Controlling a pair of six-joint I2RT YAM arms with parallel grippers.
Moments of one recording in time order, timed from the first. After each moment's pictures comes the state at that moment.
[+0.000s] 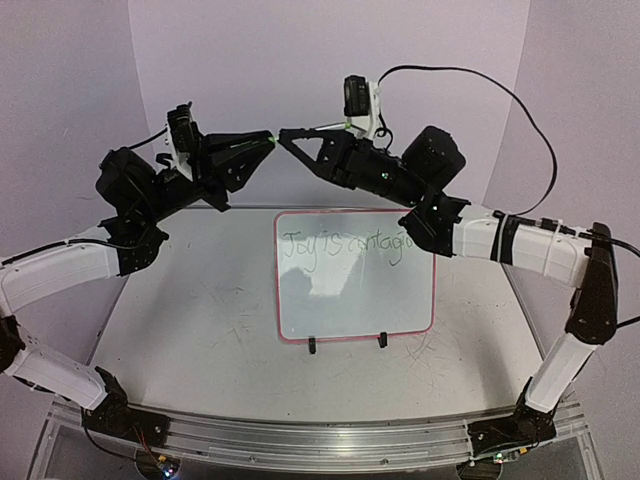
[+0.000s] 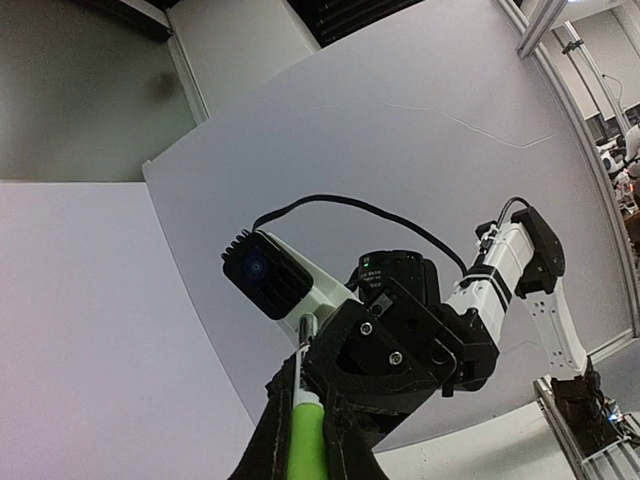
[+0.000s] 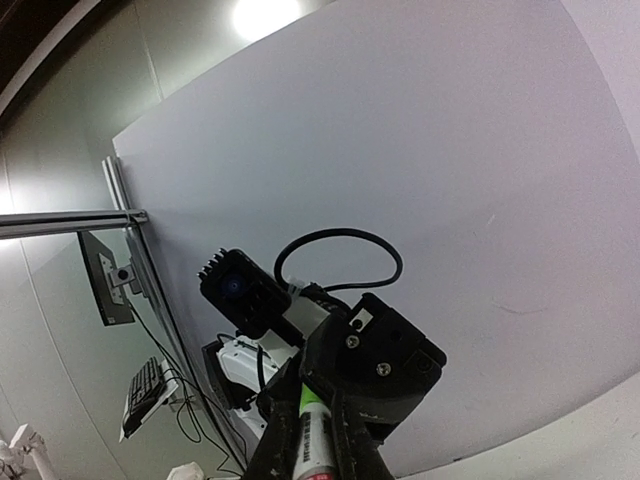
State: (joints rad) left arm -0.74 1.30 1.05 0.84 0.68 0.08; right arm 0.90 1.73 1.50 0.78 -0.67 0.76
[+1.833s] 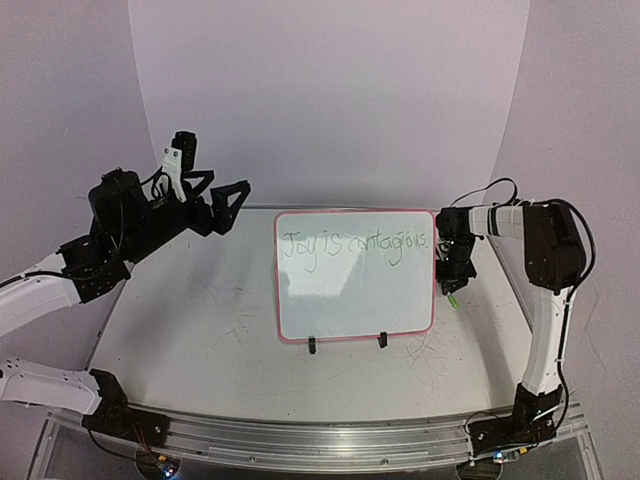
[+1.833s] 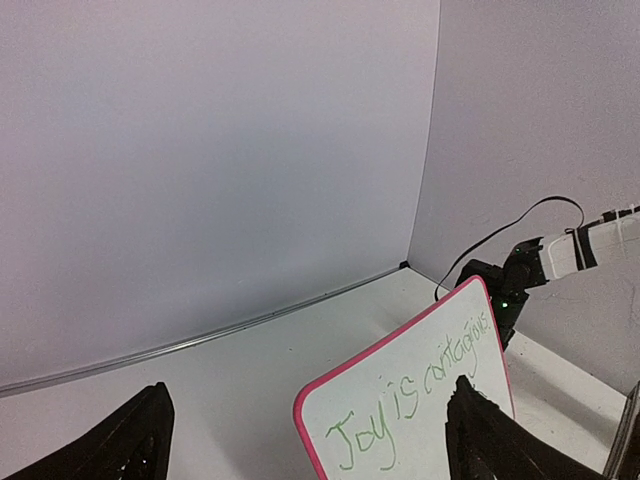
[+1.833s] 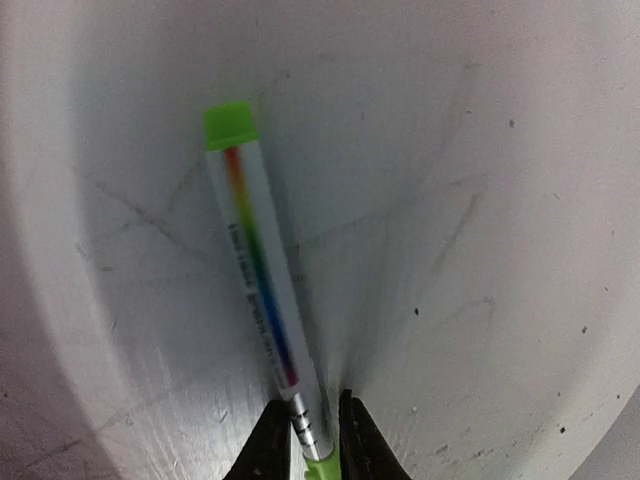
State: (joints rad) left arm -0.79 1.01 0.92 0.15 -0.13 -0.06; right arm 0.21 2.11 1.52 -0.89 0.12 0.13
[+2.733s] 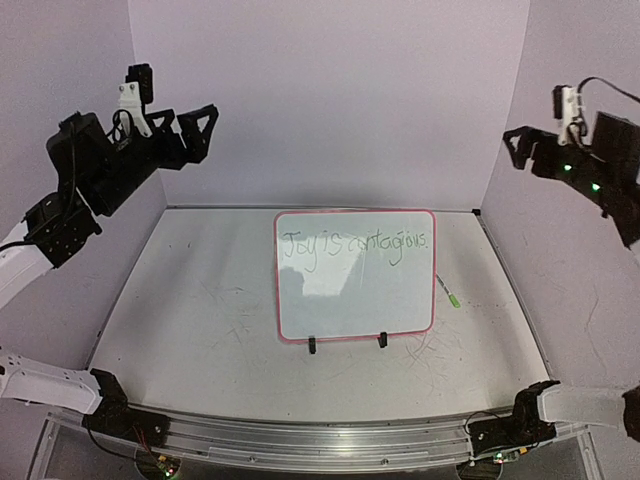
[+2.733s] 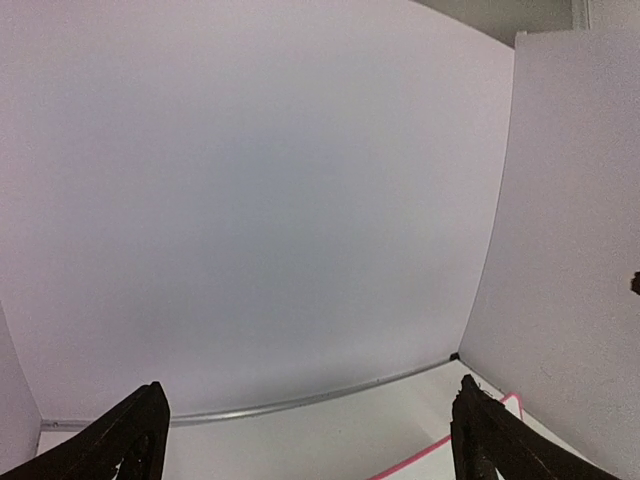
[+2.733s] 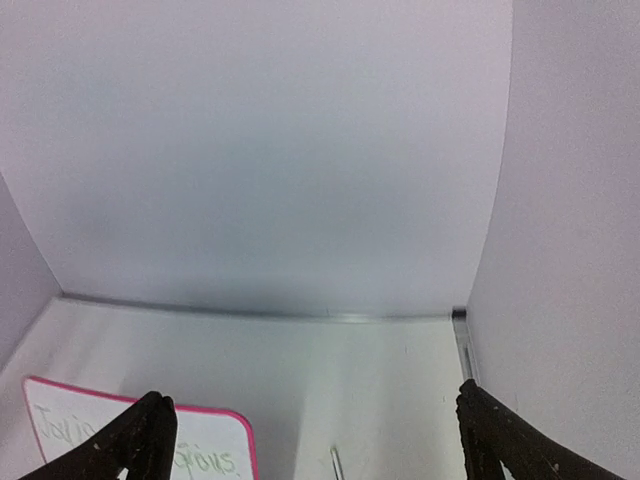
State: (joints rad) left arm -0.79 1.04 1.25 0.01 -0.34 -0.05; right arm 0.21 1.05 1.48 -0.58 0.05 0.09
